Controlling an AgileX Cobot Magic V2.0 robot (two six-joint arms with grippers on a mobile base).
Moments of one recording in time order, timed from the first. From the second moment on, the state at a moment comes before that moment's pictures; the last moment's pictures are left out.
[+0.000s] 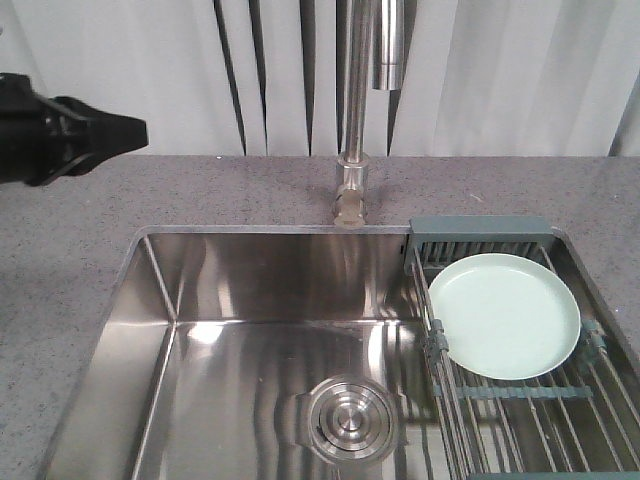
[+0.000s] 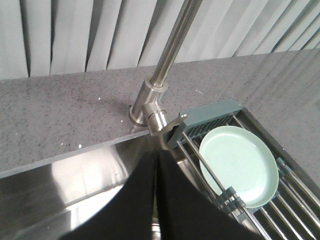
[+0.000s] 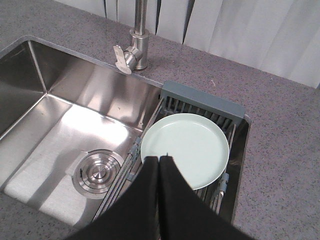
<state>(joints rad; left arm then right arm) -0.10 1.30 -1.17 -1.01 0.67 0.67 0.12 0.62 -1.13 0.18 1.14 -0.30</state>
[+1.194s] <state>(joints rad) -0.34 2.16 -1.79 -1.20 0.90 0.61 0.12 0.61 -1.13 0.17 1.16 -0.31</state>
